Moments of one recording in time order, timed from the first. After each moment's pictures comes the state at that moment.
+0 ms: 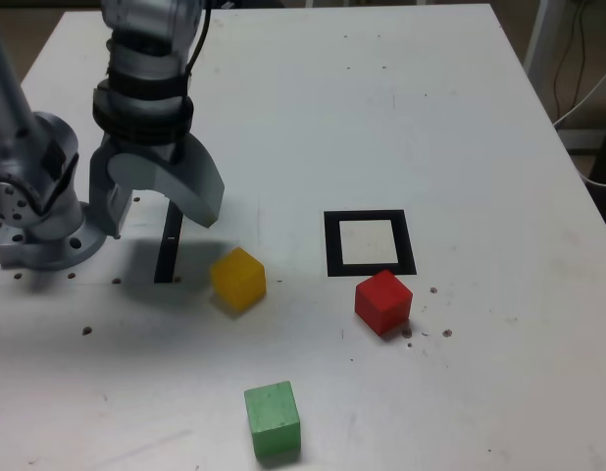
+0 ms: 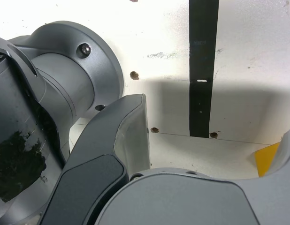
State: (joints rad) arm -0.10 1.53 -0.80 1.12 -0.05 -0.03
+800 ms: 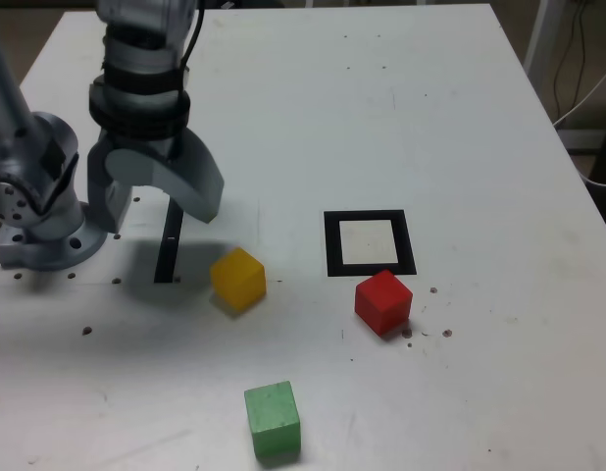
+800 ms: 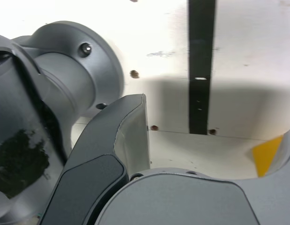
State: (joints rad) arm -0.10 1.51 -0.82 1.13 -0.05 -0.03
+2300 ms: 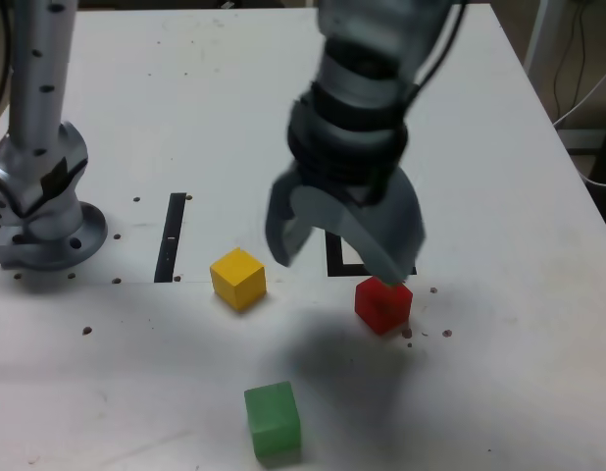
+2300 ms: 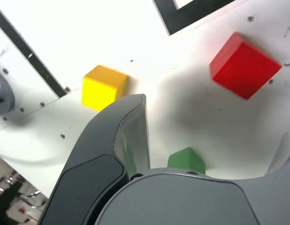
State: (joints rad) arm -0.41 2.05 -1.72 1.47 0.04 0.06
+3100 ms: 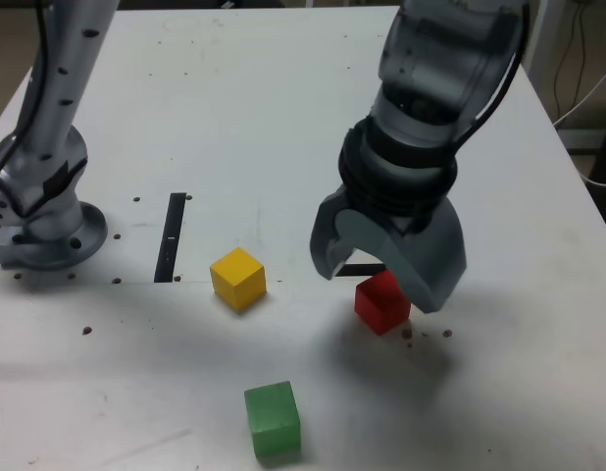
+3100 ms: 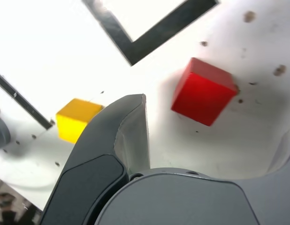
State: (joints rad) arm -0.40 2.17 -1.84 1.47 0.09 0.23
